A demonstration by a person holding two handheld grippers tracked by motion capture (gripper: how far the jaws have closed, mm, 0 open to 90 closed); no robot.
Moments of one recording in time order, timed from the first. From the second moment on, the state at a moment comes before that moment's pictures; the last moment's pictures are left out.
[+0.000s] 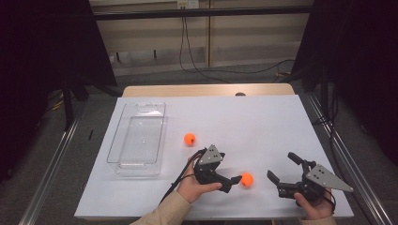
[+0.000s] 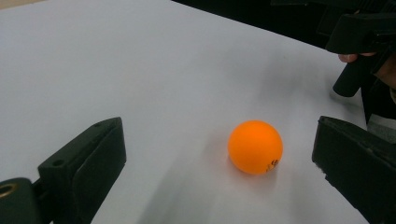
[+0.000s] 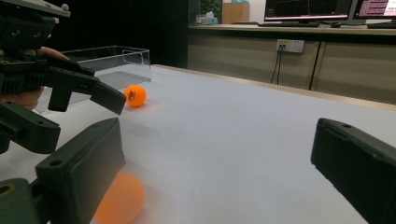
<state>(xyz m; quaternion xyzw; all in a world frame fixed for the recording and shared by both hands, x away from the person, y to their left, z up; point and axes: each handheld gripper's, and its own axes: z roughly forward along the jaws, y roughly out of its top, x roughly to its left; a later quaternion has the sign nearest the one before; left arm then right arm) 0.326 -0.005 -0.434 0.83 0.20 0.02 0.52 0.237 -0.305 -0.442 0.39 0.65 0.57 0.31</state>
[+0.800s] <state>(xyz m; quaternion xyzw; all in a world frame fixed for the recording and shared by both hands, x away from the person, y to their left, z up) 0.324 -0.015 -0.438 0.84 0.19 0.01 0.51 0.237 -0.305 -0.442 0.39 0.65 0.57 0.31</state>
